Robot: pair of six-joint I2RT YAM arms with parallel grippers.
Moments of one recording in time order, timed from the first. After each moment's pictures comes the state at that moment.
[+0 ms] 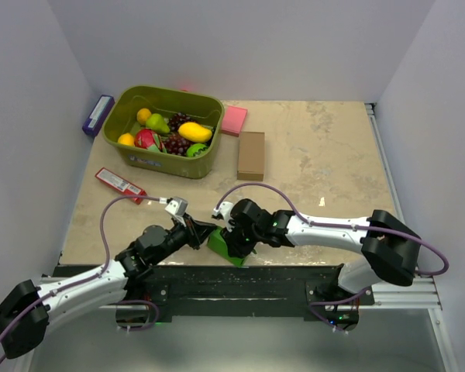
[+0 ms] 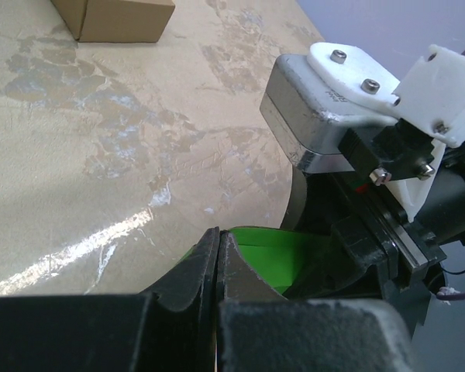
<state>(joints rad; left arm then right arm) -0.87 0.68 0.07 0.47 -0.03 -0.58 1.08 1.48 0.82 -0.27 -0.16 0.22</state>
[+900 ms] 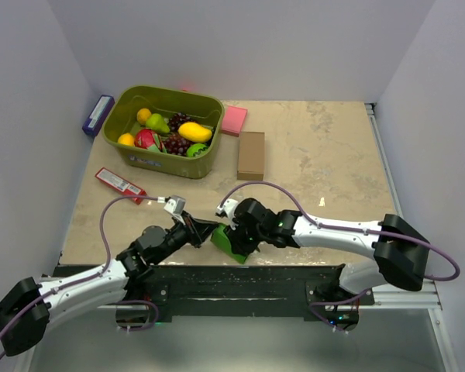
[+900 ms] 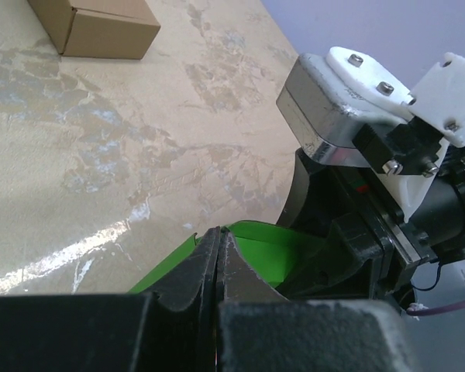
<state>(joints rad) -0.88 0.71 0.07 0.54 -0.06 -0.65 1.08 1.42 0.82 -0.31 -0.09 0.22</state>
